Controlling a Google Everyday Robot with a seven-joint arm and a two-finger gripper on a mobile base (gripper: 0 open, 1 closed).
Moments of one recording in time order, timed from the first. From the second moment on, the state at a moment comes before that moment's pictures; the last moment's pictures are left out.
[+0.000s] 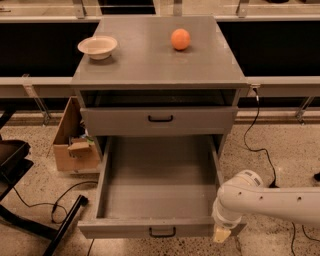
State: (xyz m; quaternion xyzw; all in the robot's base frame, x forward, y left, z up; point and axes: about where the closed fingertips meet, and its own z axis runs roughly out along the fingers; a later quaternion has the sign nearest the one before) arm 0.438 -0.212 0.430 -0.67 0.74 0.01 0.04
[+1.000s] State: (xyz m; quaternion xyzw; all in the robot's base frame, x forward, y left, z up) arm 0.438 -0.208 0.432 -0.67 0.74 0.00 0.04
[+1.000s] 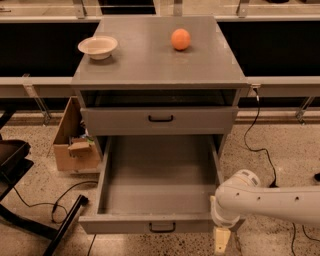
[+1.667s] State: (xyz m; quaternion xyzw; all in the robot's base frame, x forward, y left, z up) arm 0.442 -0.182 0.505 -0.68 0.72 -0.07 0.05
